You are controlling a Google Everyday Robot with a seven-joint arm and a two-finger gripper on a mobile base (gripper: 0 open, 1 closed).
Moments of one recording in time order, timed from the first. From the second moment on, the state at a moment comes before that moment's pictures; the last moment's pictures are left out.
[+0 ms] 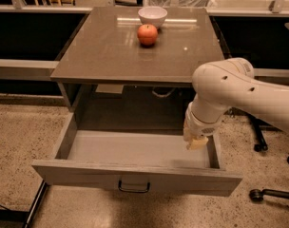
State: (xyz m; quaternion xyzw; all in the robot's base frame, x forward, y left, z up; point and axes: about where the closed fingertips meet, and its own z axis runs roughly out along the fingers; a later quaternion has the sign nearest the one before) arm 0.500 -0.154 0.688 -0.75 0.66 0.01 0.06
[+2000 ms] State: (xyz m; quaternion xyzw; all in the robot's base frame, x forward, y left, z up) arm 0.446 -0.151 0.635 -0.72 0.69 0.06 0.07
